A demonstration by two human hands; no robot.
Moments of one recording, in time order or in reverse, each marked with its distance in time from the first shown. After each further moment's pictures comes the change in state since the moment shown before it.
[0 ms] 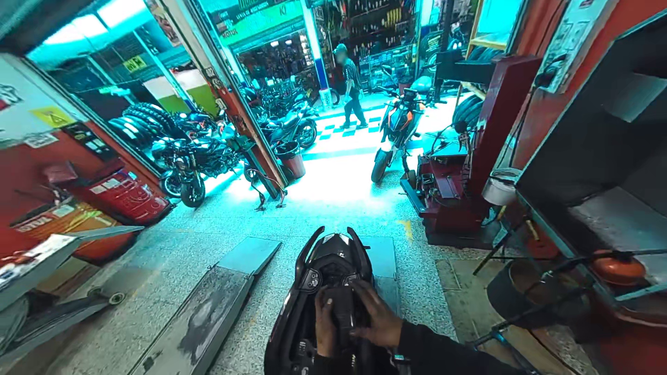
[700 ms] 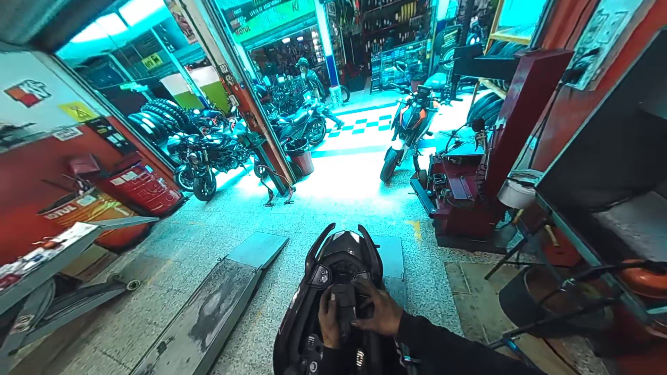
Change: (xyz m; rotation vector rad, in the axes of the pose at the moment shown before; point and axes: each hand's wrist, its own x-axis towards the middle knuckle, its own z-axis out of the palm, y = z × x) left_hand 0.012 -0.025 -0.020 0.130 0.140 0.035; right_hand 0.021 0.008 0.011 0.073 -0.088 0.205
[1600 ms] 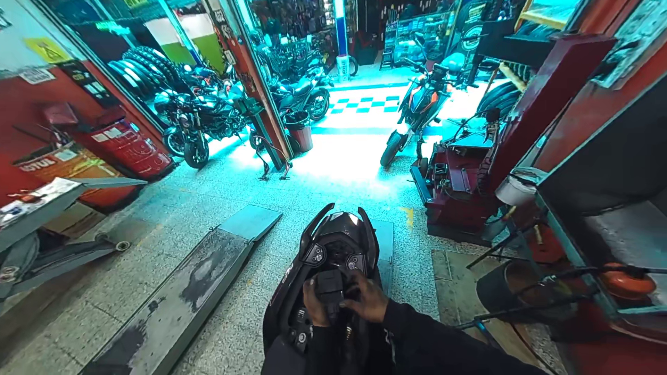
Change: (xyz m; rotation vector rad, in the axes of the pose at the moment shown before) left_hand -0.007 -0.002 -0.002 -0.112 0.293 -0.072; right_hand -0.001 -0.004 0.017 0.069 -0.078 -0.023
